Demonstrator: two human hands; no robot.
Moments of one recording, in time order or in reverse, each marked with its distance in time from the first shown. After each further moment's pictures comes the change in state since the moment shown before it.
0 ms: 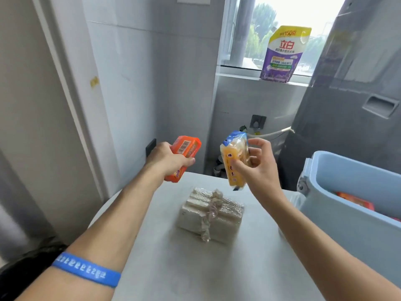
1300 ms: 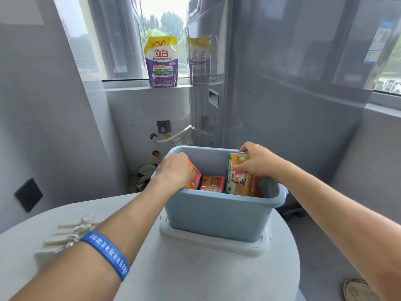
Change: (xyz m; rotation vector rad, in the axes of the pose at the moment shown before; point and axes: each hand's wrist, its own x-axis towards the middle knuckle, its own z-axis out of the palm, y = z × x) left_hand -0.118 0.181 0.255 0.741 -0.127 0.633; right_hand -0.014 0.001 -0.327 -0.679 -0.093 0.451
